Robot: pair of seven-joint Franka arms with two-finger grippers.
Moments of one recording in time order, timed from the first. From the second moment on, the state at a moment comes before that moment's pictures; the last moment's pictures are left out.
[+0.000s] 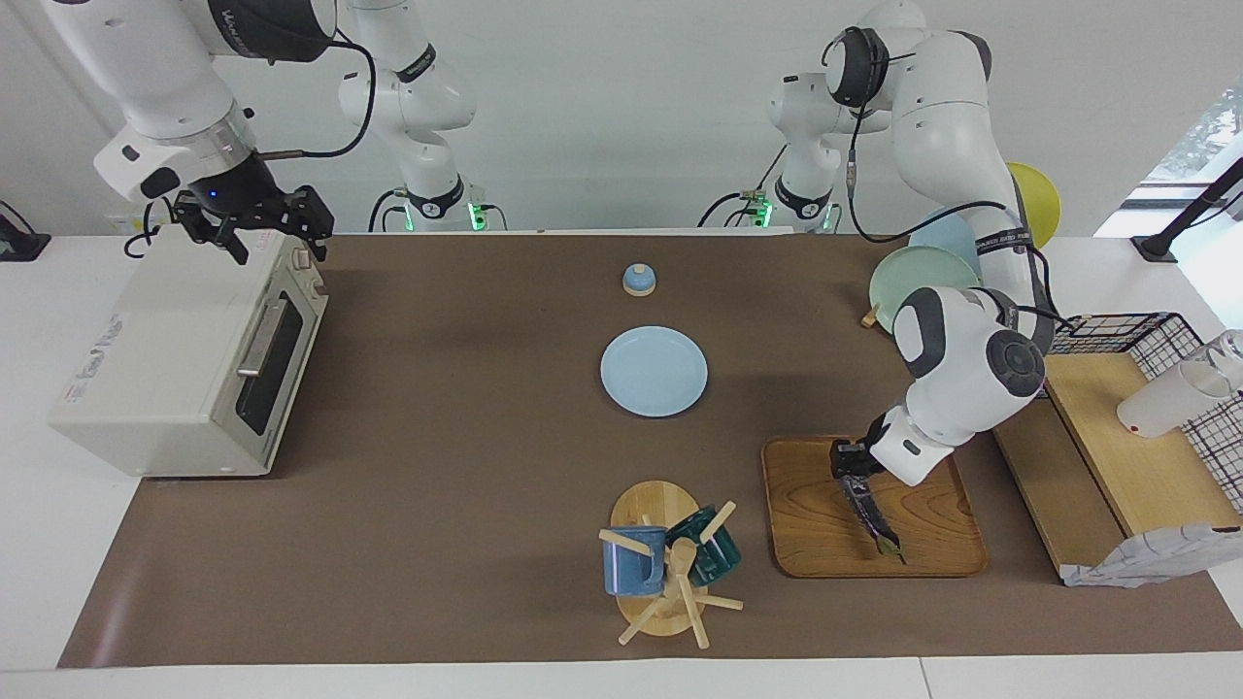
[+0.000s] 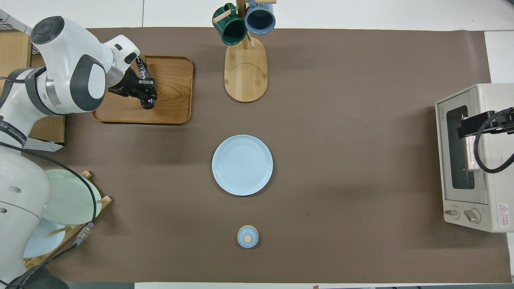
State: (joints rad) left arm -0.14 0.60 -0.02 -1.45 -0.18 2.01 -0.01; right arm -0.03 -0.02 -0.02 -1.58 -0.03 1.50 -0.10
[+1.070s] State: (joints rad) left arm -0.14 0.57 -0.03 -1.42 -0.15 2.04 -0.01; right arm -0.03 -0.02 -0.01 -1.58 -0.03 1.50 -0.10
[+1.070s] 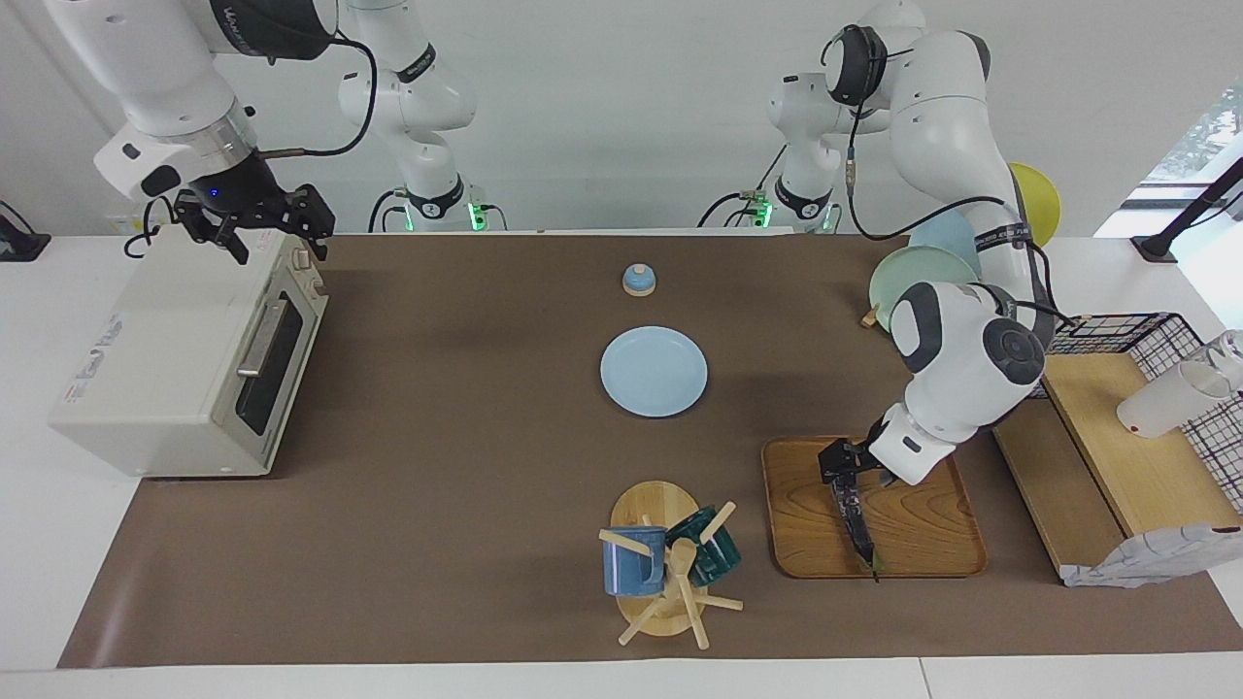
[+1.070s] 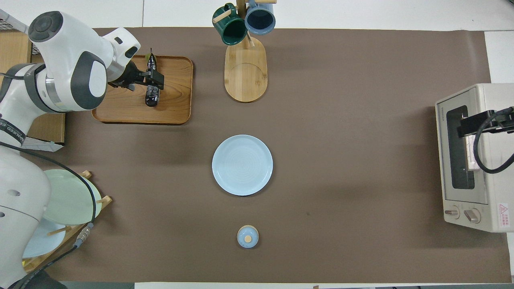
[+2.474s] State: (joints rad) left arm -0.06 -0.06 -0.02 -1.71 -0.05 1.51 0.00; right arm -0.03 -0.02 -0.01 -1.58 -0.03 1.49 -0.10
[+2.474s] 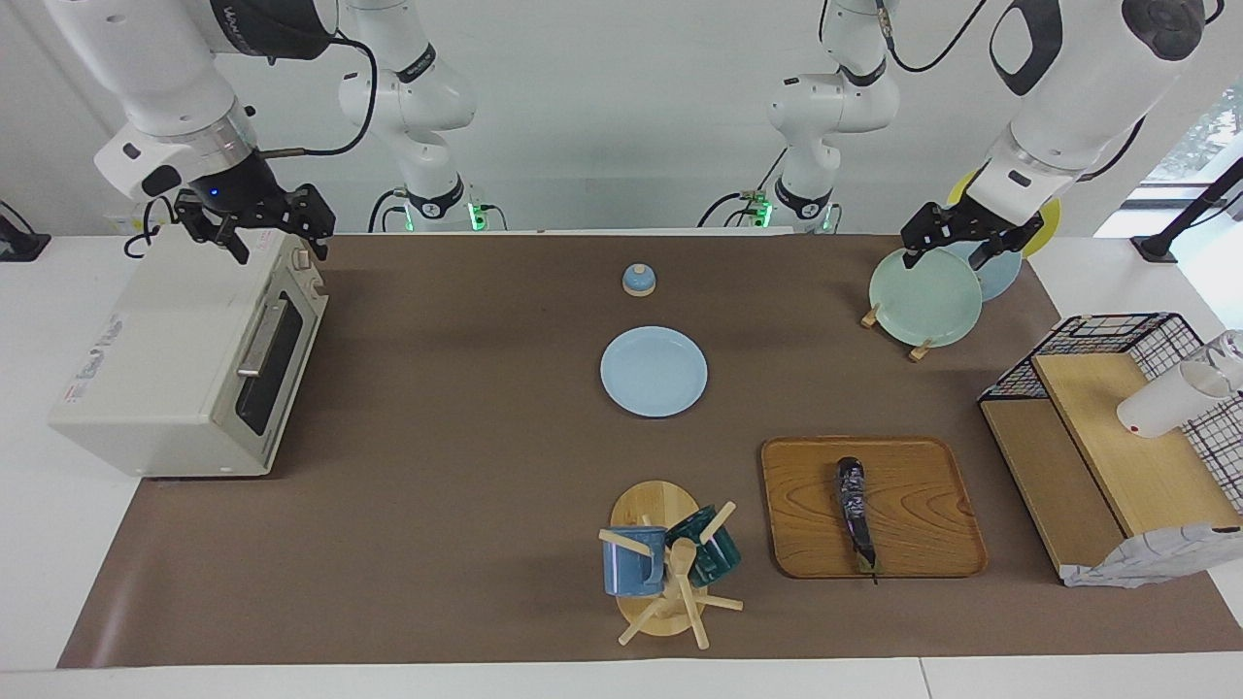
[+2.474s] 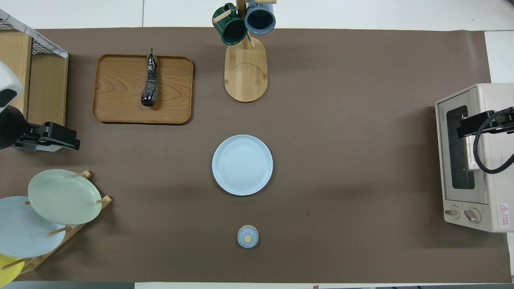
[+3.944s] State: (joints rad) left arm -0.03 -0.06 -0.08 -1.65 -0.04 1.46 -0.01; right arm -0.03 -0.02 -0.01 -1.58 -0.03 1.48 -0.10
